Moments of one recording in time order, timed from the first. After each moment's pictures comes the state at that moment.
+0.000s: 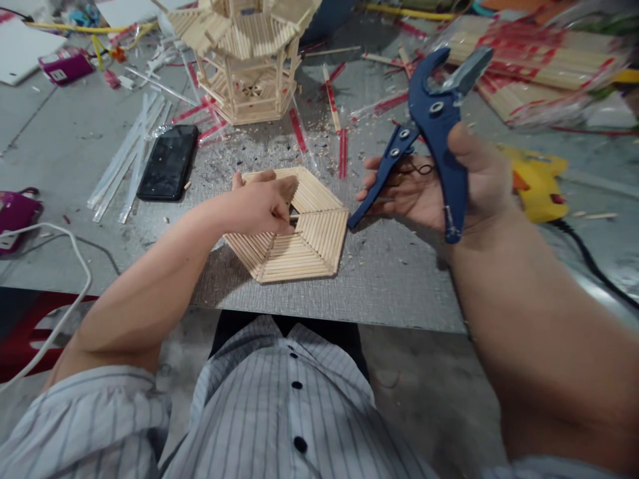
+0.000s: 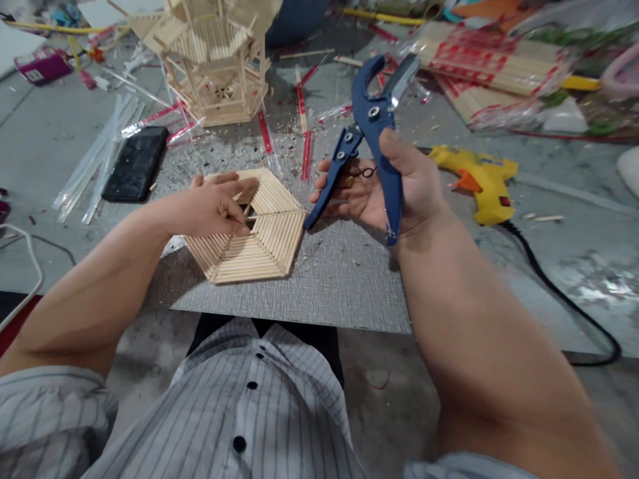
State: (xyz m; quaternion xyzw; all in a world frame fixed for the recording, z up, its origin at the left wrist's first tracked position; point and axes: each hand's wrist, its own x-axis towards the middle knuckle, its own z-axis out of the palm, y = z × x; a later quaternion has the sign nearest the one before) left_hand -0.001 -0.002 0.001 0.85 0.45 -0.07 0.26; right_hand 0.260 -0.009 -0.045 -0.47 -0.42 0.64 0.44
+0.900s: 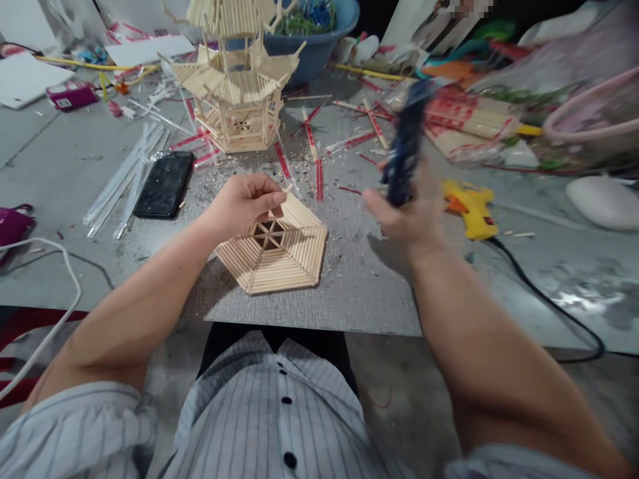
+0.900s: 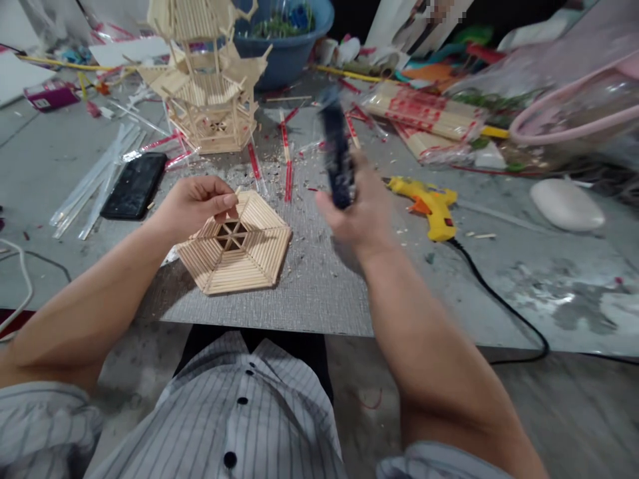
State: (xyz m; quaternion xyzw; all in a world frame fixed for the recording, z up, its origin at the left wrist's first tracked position) left_hand -0.002 0.004 -0.013 0.69 0.44 0.33 0.47; right_hand 0.253 -0.010 -0.057 -0.55 -0.65 0.05 0.52
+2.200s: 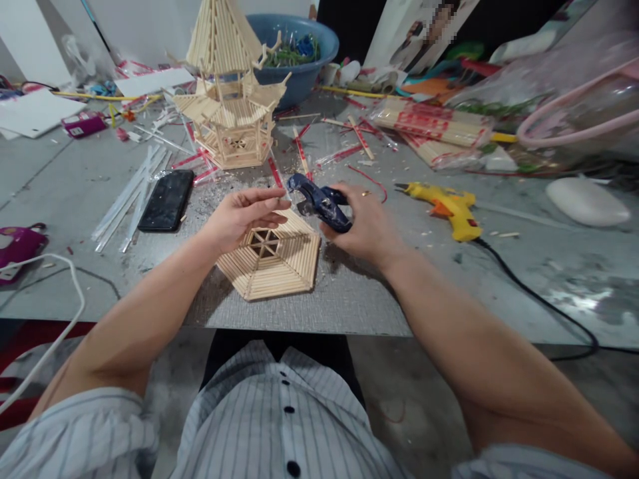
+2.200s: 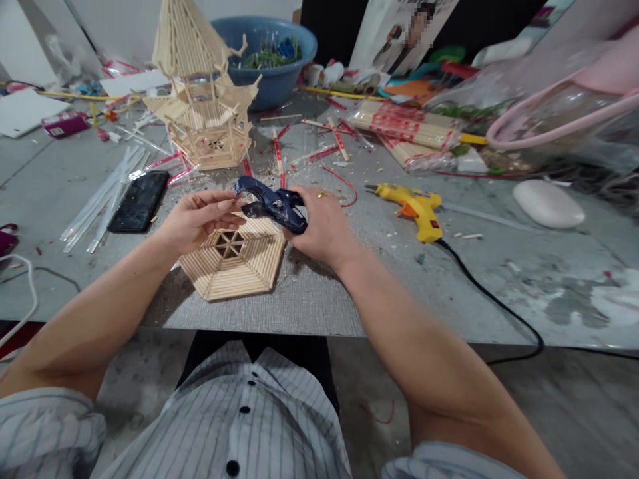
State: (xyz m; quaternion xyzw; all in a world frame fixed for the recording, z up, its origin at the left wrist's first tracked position) left_hand -0.003 0.008 -0.027 0.52 0.33 0.41 0.68; right_hand 0.233 -0.016 -0.058 -0.52 -0.79 -0.01 0.32
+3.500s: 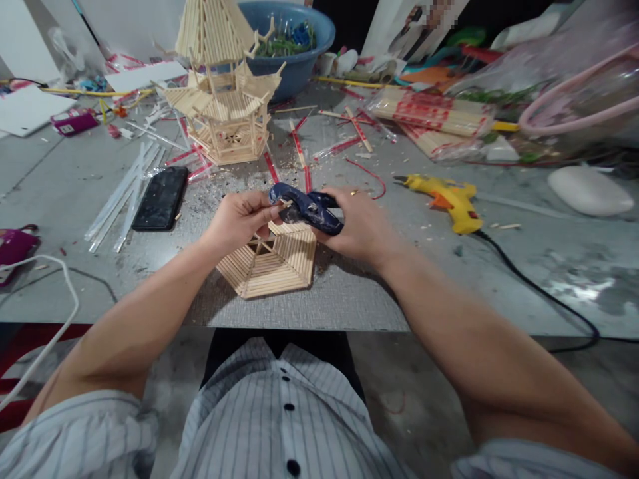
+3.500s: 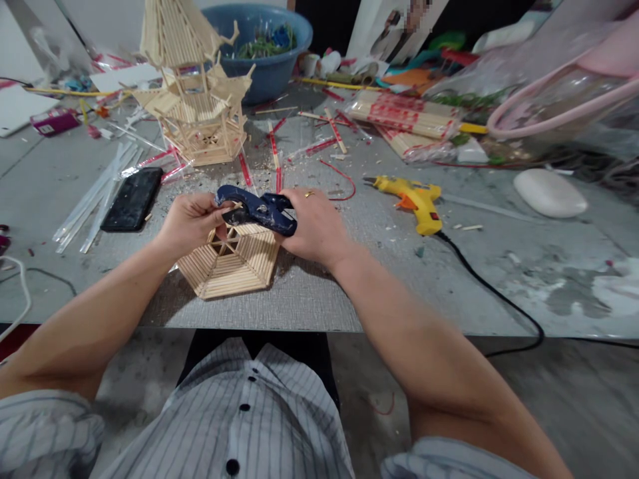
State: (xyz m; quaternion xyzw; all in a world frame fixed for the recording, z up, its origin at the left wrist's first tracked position) left_hand 0.003 0.000 -0.030 0.71 0.39 0.39 0.45; right_hand 0.224 -0.024 -0.052 -0.53 -0.80 0.01 0.27
